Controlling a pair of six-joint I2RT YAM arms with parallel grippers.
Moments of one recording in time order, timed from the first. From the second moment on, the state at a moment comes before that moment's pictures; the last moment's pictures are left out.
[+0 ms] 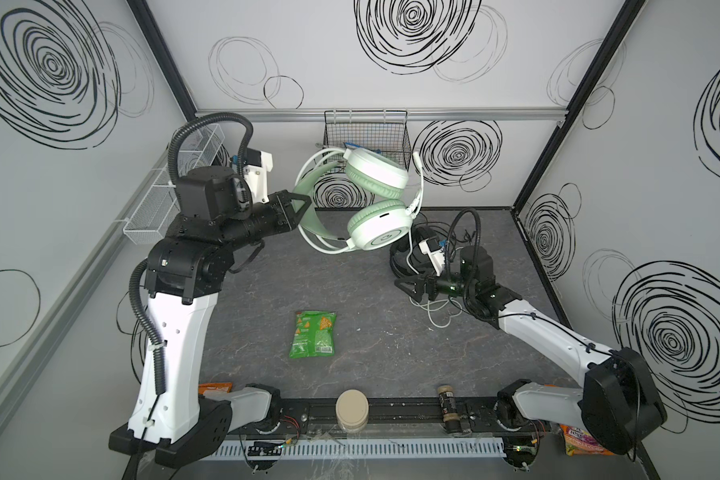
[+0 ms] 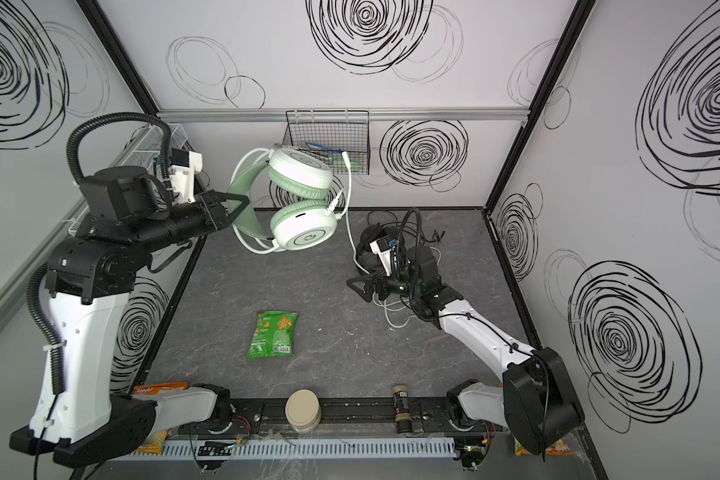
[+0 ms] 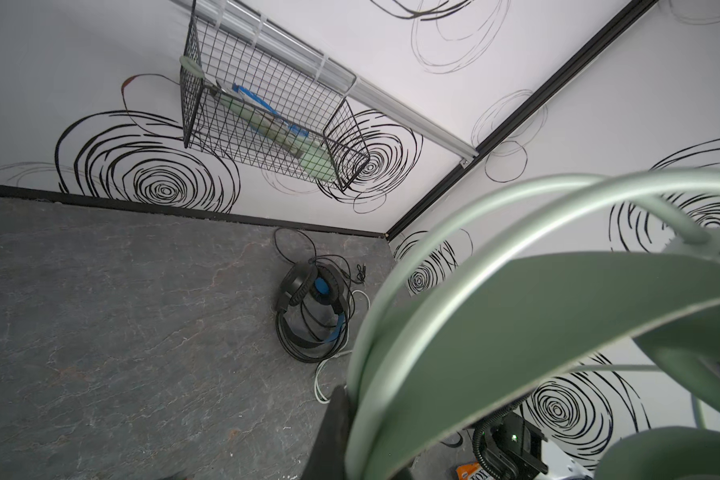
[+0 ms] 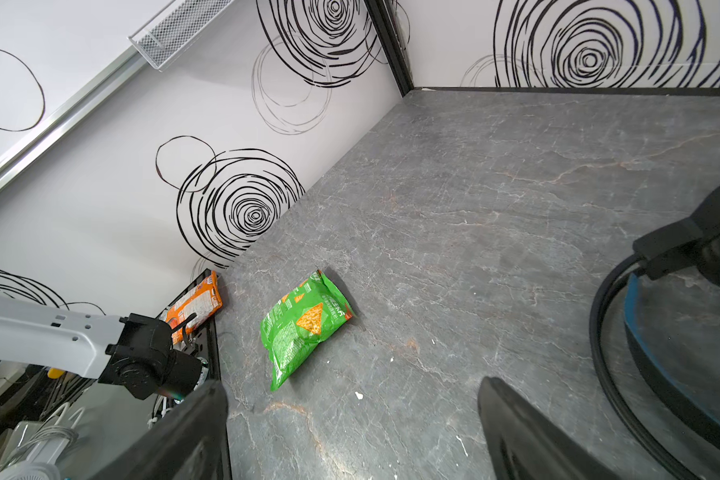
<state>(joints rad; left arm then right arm) -0.16 1.28 2.01 -1.03 0.44 -0.52 0.49 1.24 0.75 0.13 -0.68 0.28</state>
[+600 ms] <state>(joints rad) -0.08 1.30 2.09 -0.99 0.51 -0.60 0.43 1.17 0.65 0.11 -0.67 0.29</state>
